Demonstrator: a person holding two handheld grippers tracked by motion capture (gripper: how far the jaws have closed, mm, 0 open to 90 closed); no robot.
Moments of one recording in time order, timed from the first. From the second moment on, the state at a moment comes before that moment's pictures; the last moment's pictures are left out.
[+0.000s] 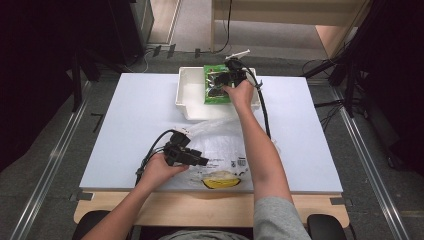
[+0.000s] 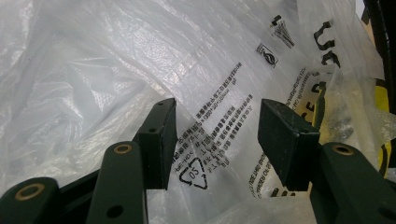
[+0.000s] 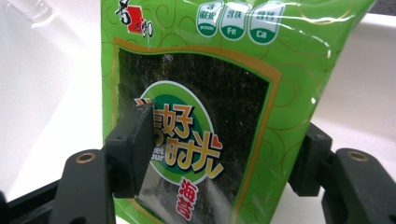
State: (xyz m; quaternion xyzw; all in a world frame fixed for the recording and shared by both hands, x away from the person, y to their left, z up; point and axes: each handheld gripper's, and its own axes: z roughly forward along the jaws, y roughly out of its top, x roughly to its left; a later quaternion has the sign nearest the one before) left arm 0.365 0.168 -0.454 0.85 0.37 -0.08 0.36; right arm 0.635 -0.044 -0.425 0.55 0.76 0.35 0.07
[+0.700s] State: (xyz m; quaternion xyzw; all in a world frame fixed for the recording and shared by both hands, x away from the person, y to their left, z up) left arm 0.365 0.168 -0.454 0.85 0.37 -0.08 0.36; right arm 0.634 -0.061 -0.413 0.56 0.75 0.35 0.09
